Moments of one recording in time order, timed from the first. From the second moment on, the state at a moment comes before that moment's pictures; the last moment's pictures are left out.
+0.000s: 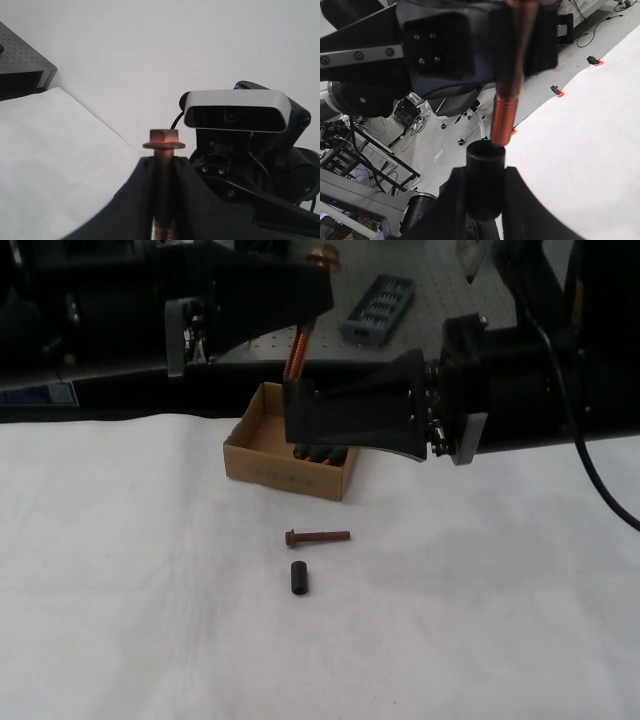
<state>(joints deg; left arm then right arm) -22.3 70.4 -53.3 -19.4 52.5 -33.4 39.4 74.1 -53.7 0.0 -53.2 28.2</state>
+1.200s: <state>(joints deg) -24.3 70.4 -53.3 -20.5 49.0 -36.2 39.7 74.1 -53.3 -2.1 -51.7 29.7</state>
